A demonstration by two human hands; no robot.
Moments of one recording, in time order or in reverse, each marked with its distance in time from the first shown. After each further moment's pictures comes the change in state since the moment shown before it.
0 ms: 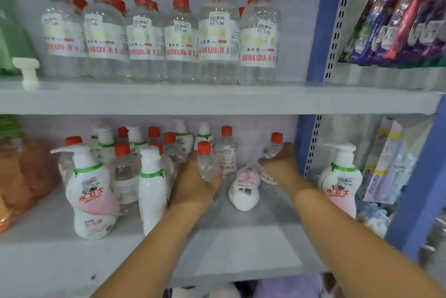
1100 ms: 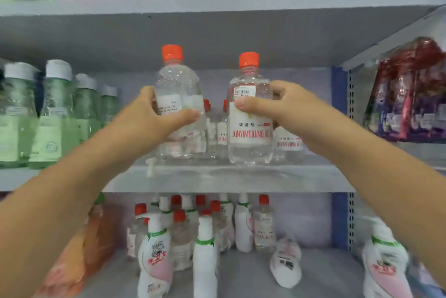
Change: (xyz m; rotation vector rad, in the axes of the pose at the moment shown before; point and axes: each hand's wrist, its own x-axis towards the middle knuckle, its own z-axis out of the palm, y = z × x) left_hand -0.027 0.227 -0.290 0.047 0.147 0.225; right_hand -0.201 -0.301 -0.152 0.234 -0.449 -0.745
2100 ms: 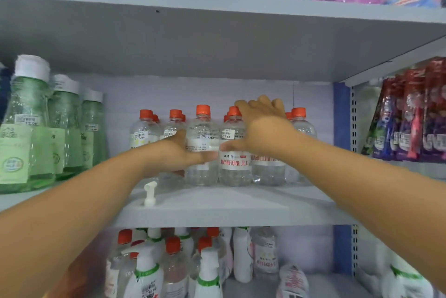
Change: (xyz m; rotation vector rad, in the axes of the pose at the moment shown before) left_hand 0.123 -0.096 0.049 0.154 -0.507 -0.085; right_hand 0.122 0.046 0.047 -1.311 0.104 -0.104
